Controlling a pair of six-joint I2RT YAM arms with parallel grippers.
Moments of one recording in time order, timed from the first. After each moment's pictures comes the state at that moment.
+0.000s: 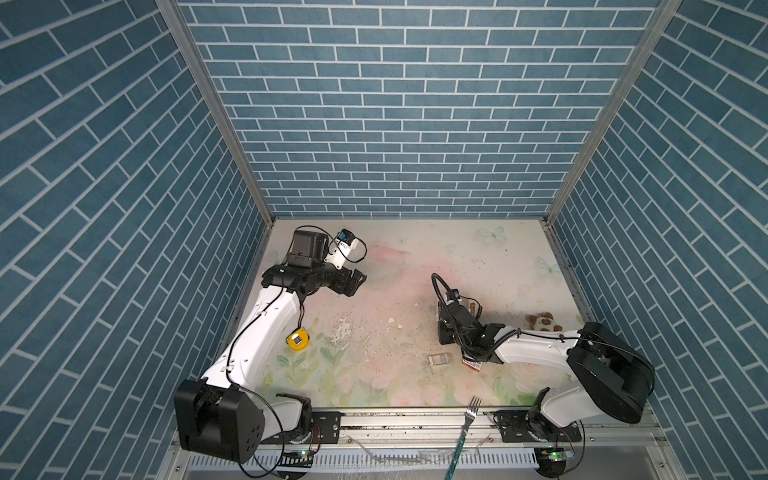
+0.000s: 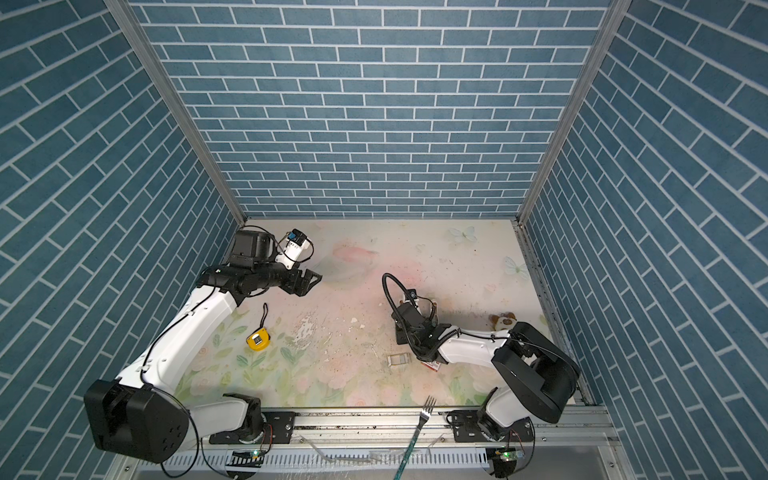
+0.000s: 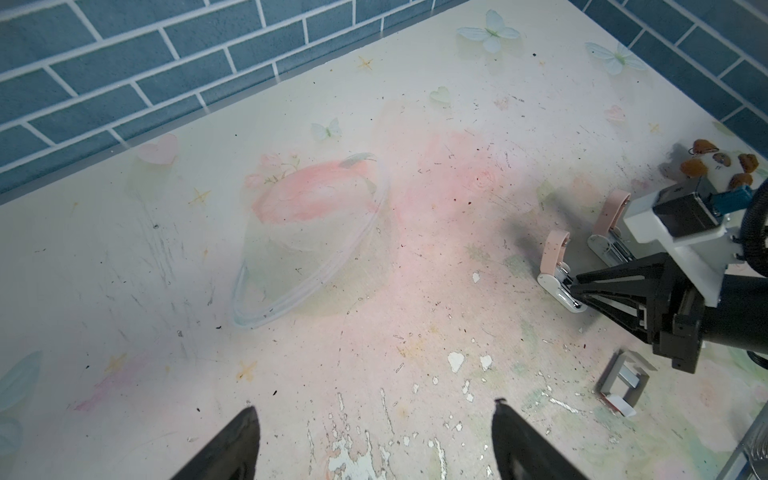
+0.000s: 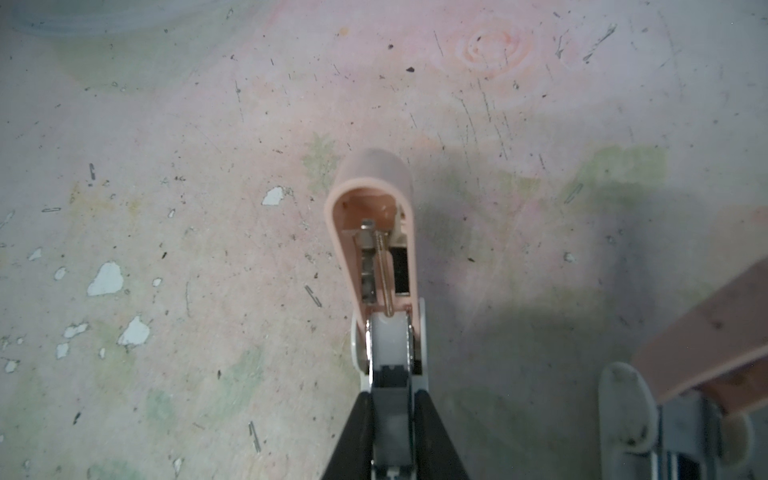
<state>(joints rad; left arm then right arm) -0.20 1.26 1.15 -0.69 0.36 0.24 0.90 1.49 0.59 0.00 0.29 0.58</state>
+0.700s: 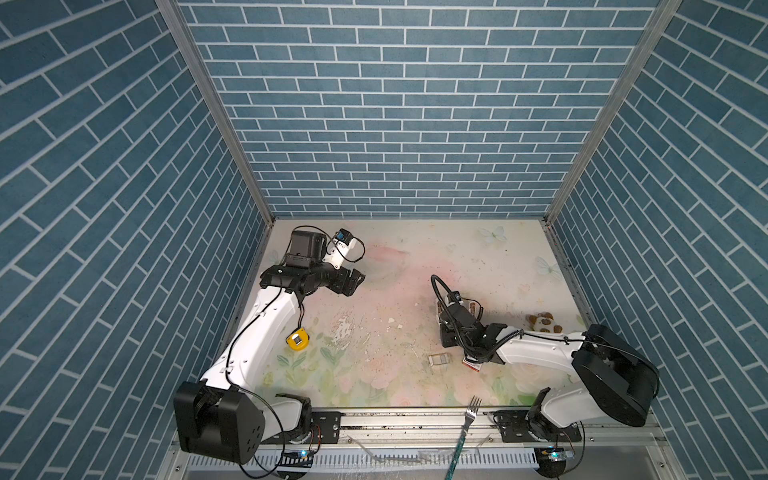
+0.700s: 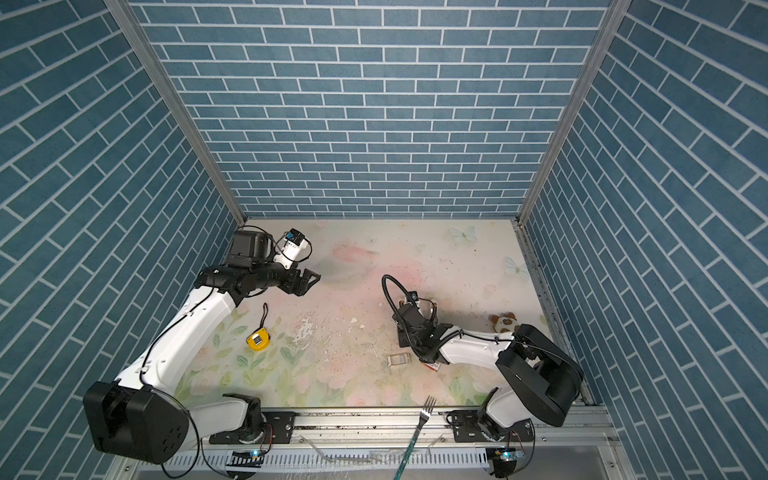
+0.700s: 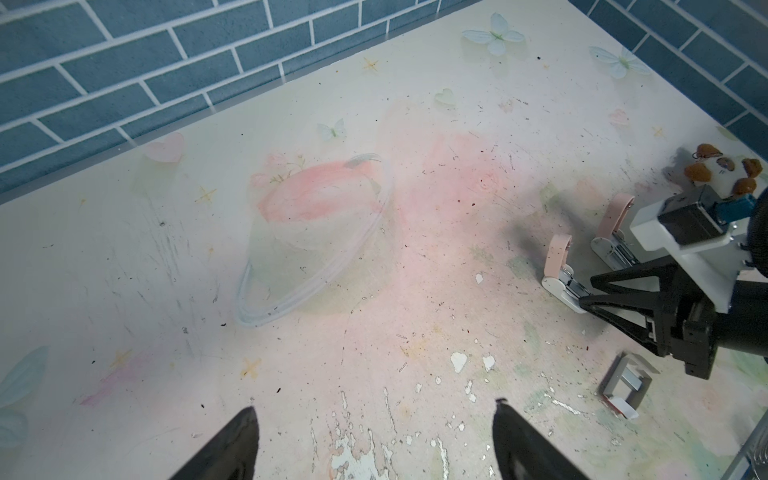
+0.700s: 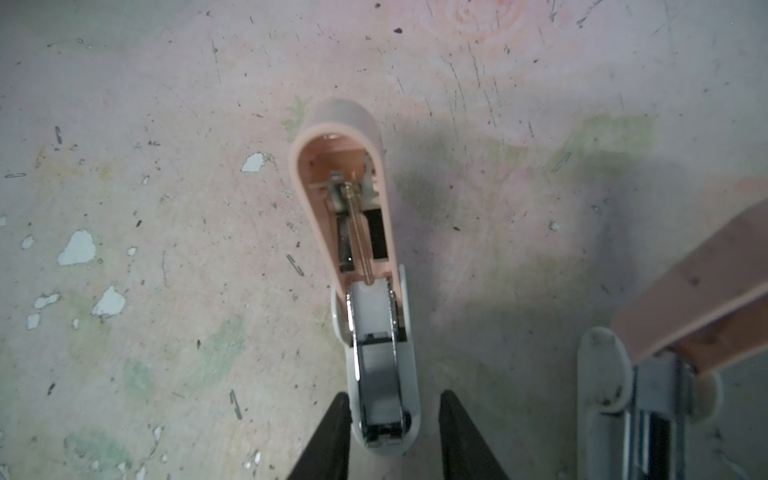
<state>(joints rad) -0.19 1.26 1.15 -0.69 0.36 0.24 0.90 1.45 0.60 -0.09 0.29 0.57</state>
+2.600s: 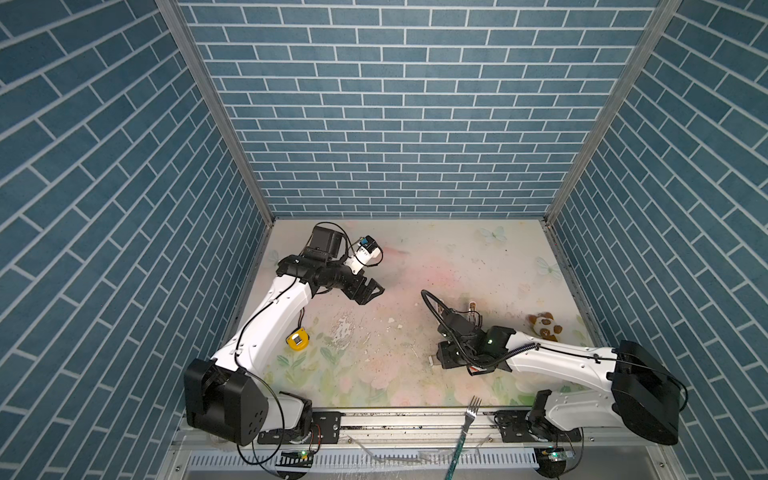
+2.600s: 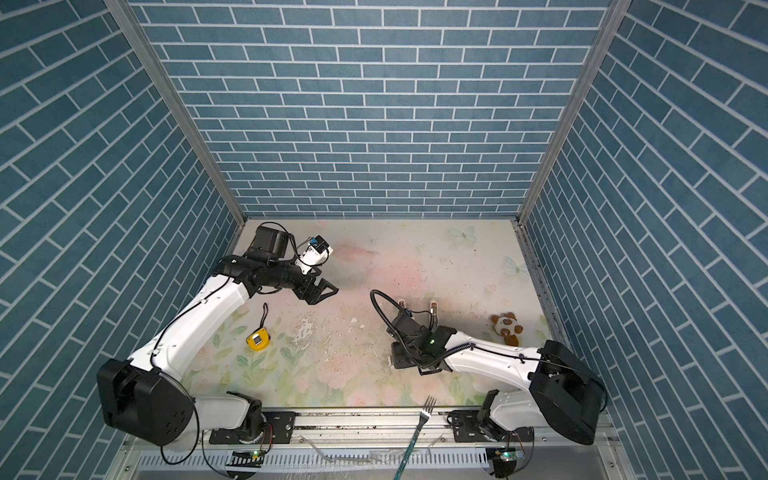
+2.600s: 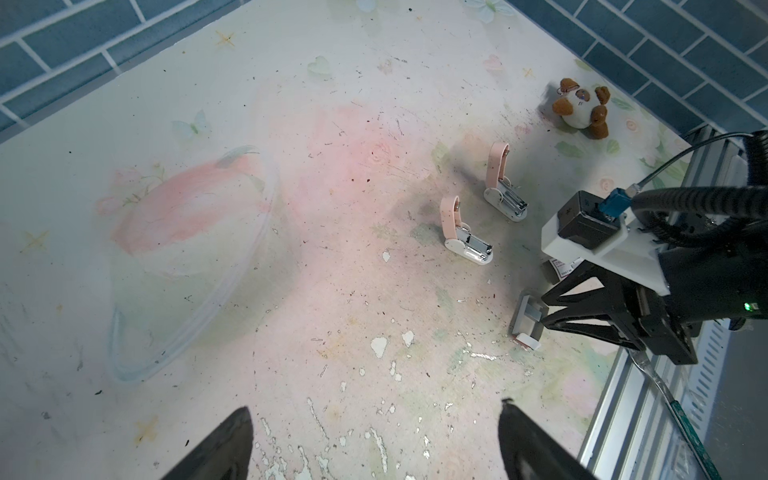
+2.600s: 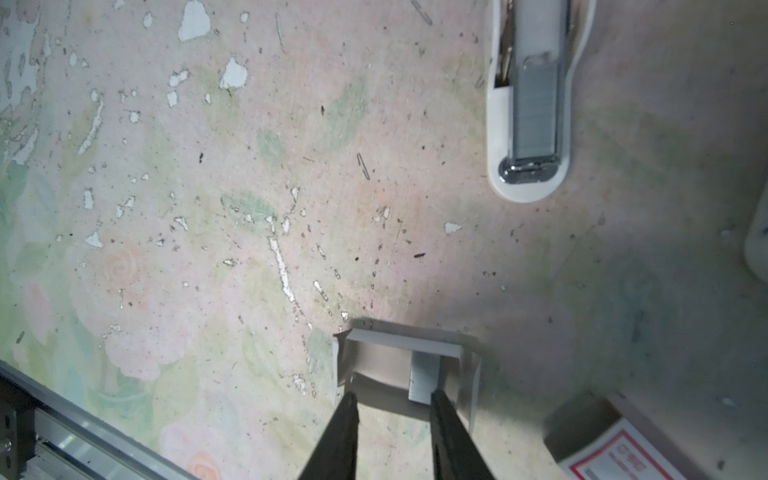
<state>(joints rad) -0.30 1.36 1.24 -0.82 0.52 0.36 1.04 1.32 0.68 -0.47 0.02 0.76</state>
